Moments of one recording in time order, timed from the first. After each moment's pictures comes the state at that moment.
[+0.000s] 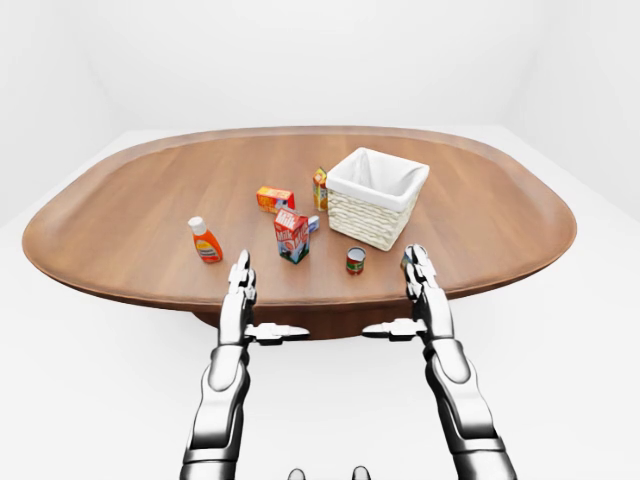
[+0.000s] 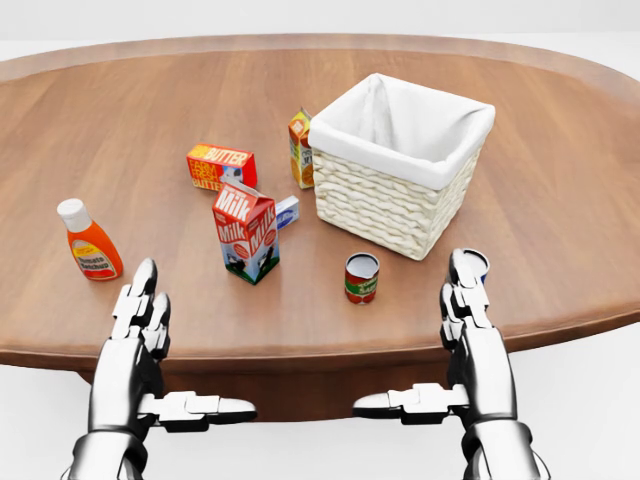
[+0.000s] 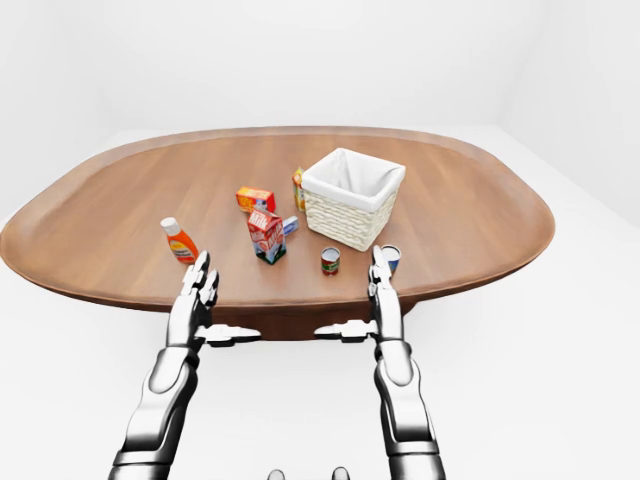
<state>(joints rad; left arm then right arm) -0.01 0.01 0.02 0.03 -0.02 -0.01 -0.02 -0.01 -0.01 -0.02 0.03 0.00 -0.02 0.01</state>
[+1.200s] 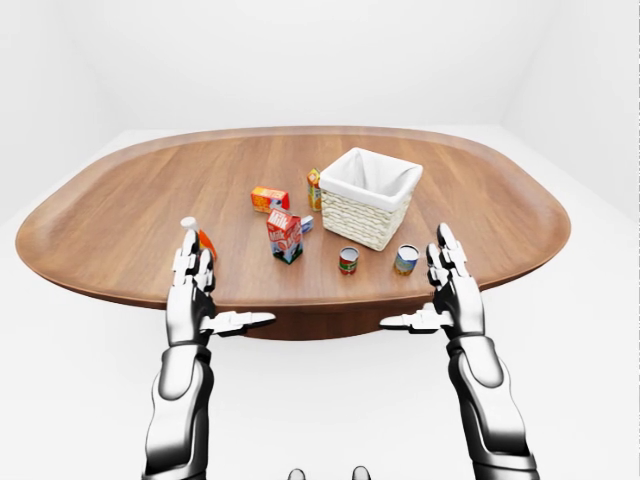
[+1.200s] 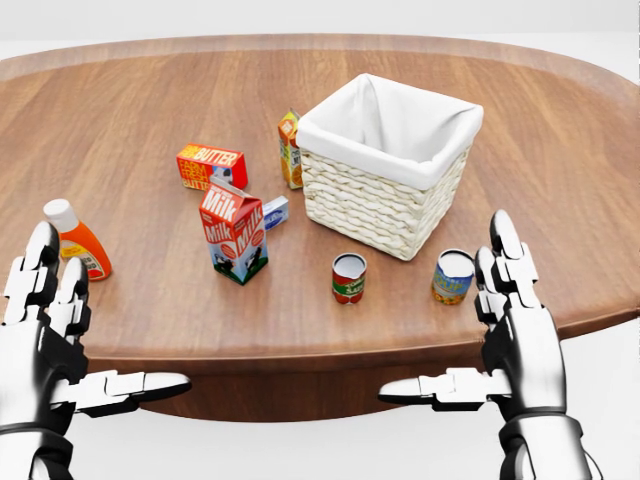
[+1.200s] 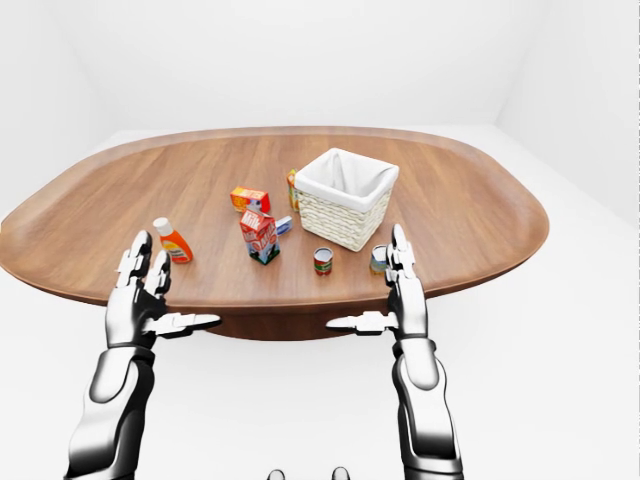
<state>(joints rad) 0.03 0.05 0.17 -0.25 -0.11 0.09 -0.03 0.04 -0.03 -0.08 -0.24 0.01 0.06 0.05</state>
